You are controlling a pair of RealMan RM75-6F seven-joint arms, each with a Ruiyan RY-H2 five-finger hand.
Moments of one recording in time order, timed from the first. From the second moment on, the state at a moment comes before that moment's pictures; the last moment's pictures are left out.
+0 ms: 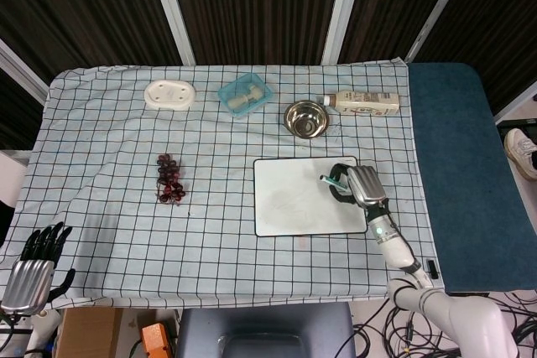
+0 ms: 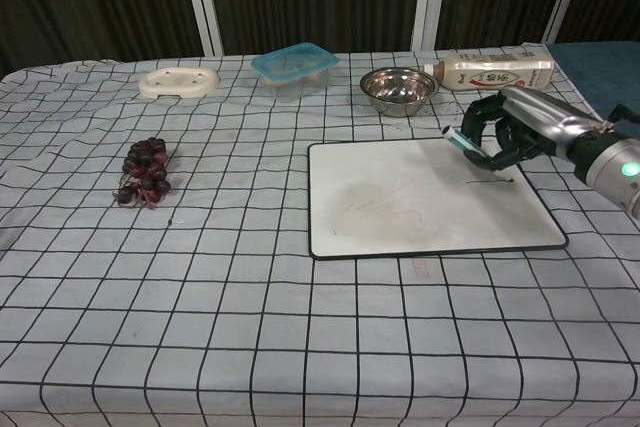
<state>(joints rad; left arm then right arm) -0.06 -1.39 0.03 -1.15 1.56 1.49 -0.07 0.67 -1.88 0.16 -0.64 -1.42 1.06 0.44</state>
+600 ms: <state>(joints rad) -0.05 -1.39 0.03 -1.15 1.56 1.50 -0.07 0.67 -1.84 0.14 -0.82 -1.47 1.13 0.37</state>
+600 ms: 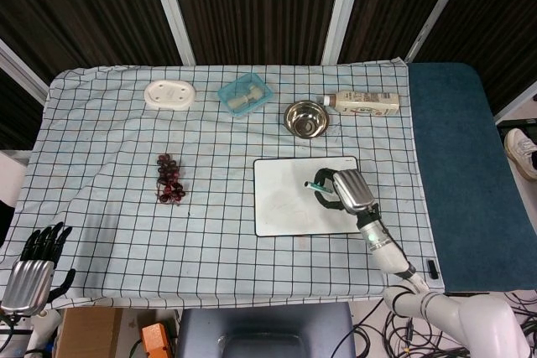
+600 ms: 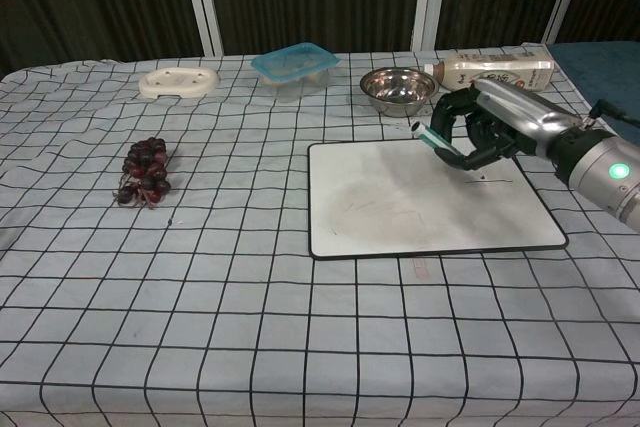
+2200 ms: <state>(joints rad) -0.06 -1.38 0.04 -1.15 1.56 1.47 -0.09 0.63 -1.89 0.10 -0.64 -1.49 1.12 0.48</state>
